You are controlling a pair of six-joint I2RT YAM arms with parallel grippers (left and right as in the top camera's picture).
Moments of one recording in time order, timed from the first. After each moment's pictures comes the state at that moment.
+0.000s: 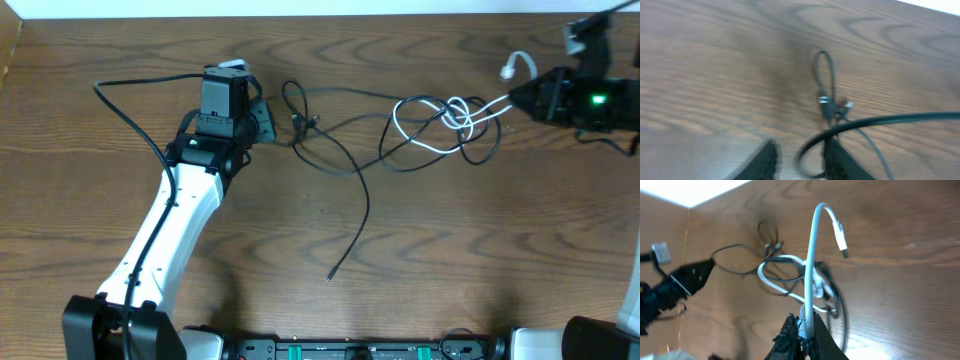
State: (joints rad) left arm -0.20 1.49 1.14 -0.44 -0.01 -0.34; right arm -0.16 1.55 1.83 -1.33 -0.63 0.07
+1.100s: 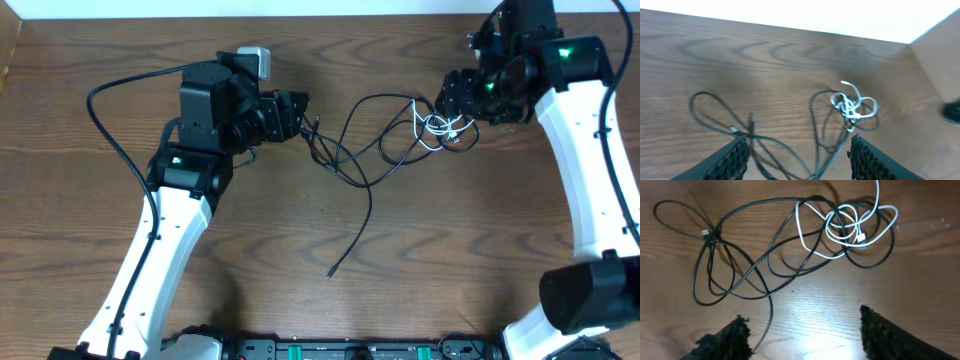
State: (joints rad) left arm -0.20 1.36 1.14 -0.34 0.39 -0.30; right arm 0.14 1.78 1.84 -1.26 -0.21 0.22
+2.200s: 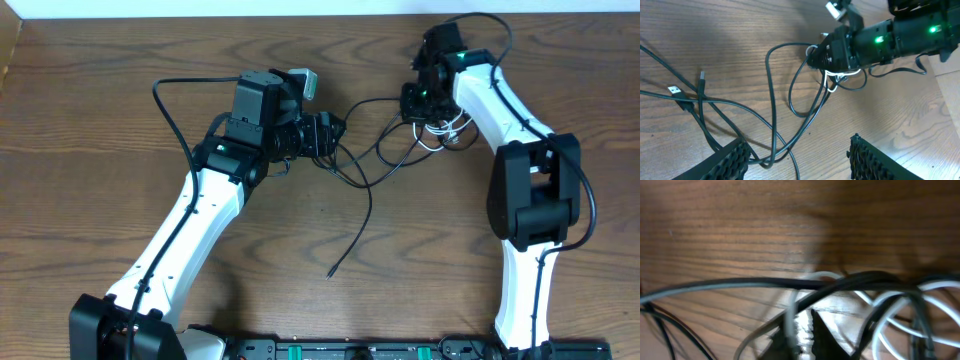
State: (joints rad) left arm -0.33 1.49 1.15 -0.40 0.43 -0.36; right arm 0.21 2.28 1.84 -0.87 -0.23 0.28
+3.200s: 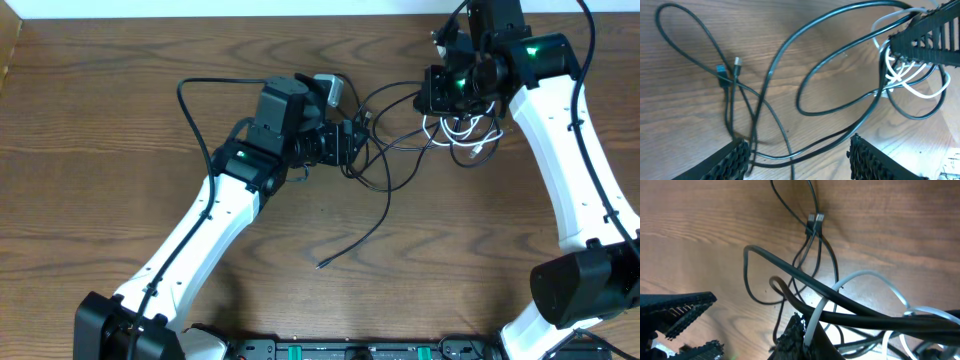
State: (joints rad) left arm -0.44 1.49 1.15 -0.36 0.43 -0.38; right arm 0.21 1.82 1.85 -1.19 -0.40 0.24
